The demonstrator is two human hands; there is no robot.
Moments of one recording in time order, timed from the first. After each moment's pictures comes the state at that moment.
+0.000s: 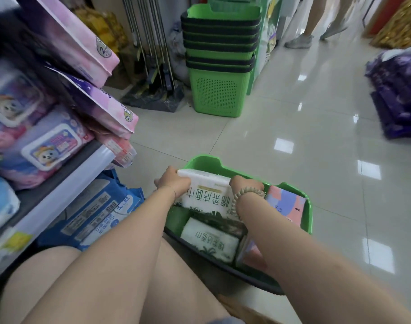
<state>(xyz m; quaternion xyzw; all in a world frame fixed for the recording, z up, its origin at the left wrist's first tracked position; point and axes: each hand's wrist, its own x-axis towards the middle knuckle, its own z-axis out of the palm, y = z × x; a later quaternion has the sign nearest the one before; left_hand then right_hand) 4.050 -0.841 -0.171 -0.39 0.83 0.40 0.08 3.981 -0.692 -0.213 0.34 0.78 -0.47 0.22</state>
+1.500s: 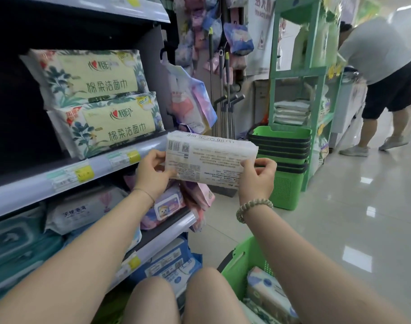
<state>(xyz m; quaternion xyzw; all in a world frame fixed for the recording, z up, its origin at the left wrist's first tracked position) 4.201 -0.940 0.087 -0.21 0.78 0.40 -0.43 4.099 -0.770 0.067 -0.03 0.61 -0.79 -0.04</state>
